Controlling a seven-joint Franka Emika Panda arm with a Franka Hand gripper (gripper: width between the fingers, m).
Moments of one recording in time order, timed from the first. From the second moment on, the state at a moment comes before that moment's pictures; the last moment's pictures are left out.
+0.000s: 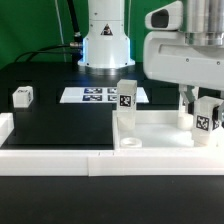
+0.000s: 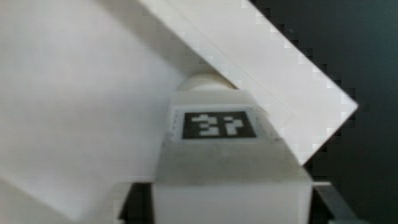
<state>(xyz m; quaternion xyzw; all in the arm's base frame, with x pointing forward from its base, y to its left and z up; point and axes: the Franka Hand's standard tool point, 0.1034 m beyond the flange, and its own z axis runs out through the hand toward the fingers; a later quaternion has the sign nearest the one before) 0.634 0.113 0.071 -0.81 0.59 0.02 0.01</state>
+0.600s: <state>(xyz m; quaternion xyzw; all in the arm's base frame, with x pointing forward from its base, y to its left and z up) 0.631 0.115 0.071 -0.65 0.76 0.02 0.00</state>
